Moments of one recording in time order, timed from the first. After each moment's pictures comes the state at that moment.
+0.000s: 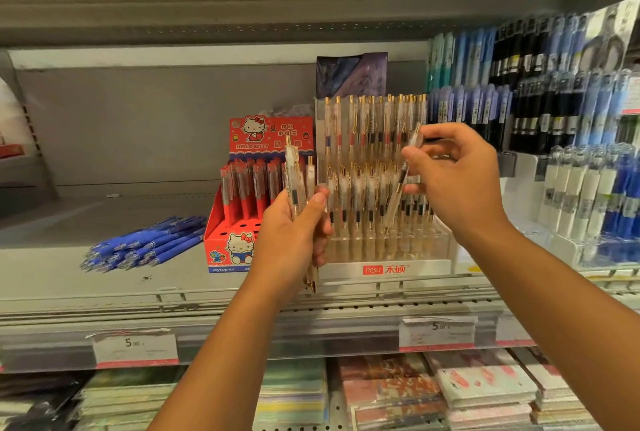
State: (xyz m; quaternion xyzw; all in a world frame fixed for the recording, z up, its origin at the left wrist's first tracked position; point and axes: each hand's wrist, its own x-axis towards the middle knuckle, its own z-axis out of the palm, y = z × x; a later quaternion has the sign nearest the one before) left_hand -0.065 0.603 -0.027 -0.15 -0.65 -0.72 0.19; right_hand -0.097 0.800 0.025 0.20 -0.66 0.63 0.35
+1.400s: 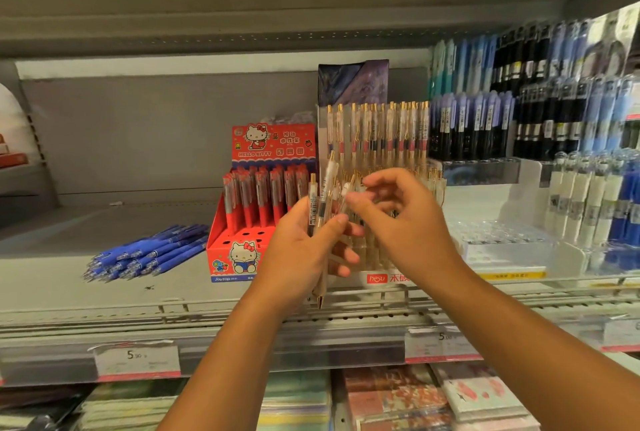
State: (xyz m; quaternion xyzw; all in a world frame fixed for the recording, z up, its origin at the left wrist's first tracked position) left_hand -0.062 0.604 -0.026 -0.22 -0.67 -0.69 0.14; right_hand -0.083 0.756 -0.008 0.27 -0.70 0.59 0.29
